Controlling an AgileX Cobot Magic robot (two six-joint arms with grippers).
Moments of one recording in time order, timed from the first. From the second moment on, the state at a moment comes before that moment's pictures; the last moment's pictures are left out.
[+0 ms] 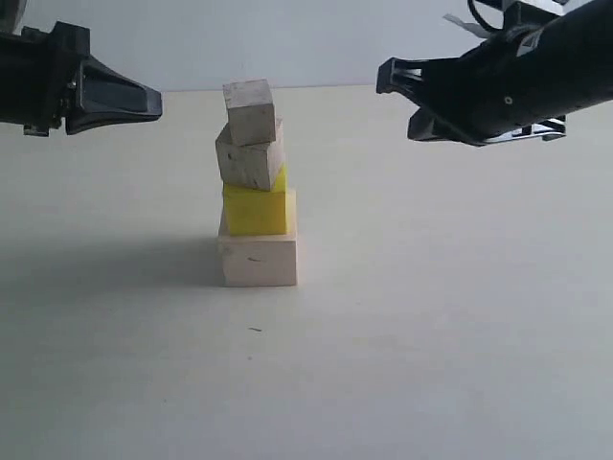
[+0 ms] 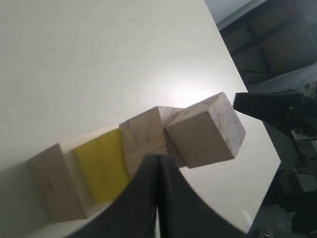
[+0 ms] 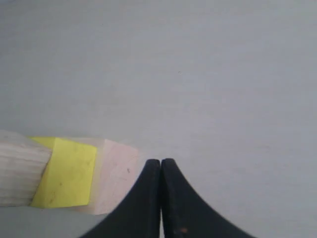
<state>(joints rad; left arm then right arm) -0.05 1.58 -0.96 -1.35 0.98 1.04 0.42 1.49 -0.96 0.32 0.41 0.19</state>
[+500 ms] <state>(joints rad) -0.05 1.65 -0.95 -1.34 1.01 0.96 0.28 1.69 -1.17 0.77 0.72 -0.21</state>
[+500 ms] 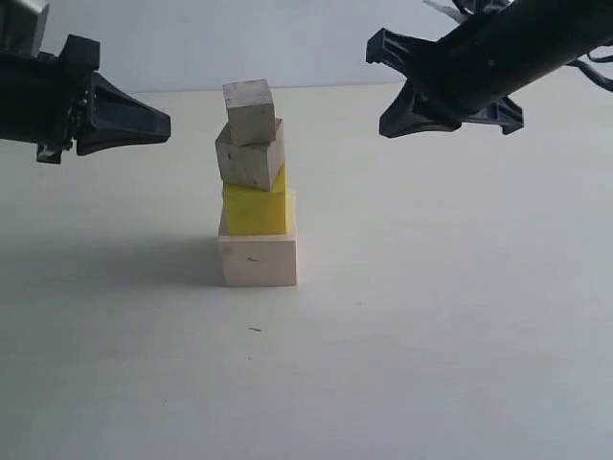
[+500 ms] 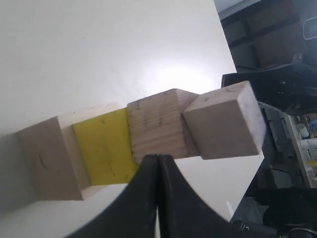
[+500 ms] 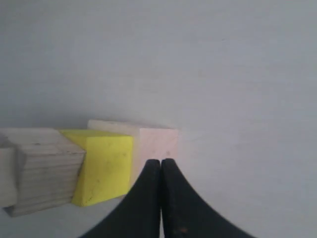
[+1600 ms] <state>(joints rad) -0.05 1.73 -0.96 -1.39 1.08 1.06 0.27 1.83 -1.18 1.27 0.85 -0.70</state>
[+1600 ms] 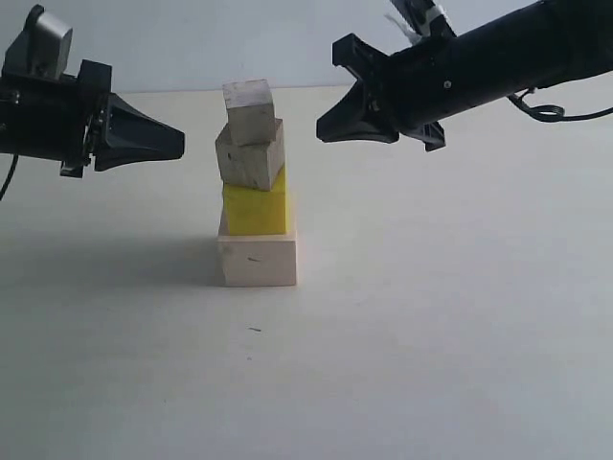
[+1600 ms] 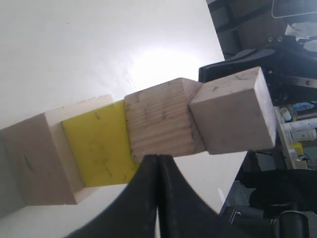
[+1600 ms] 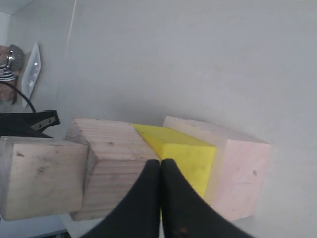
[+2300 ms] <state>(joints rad) -0.05 1.79 -1.00 -1.43 1.15 1.11 0.27 1.83 -1.18 1.32 0.93 -0.73</state>
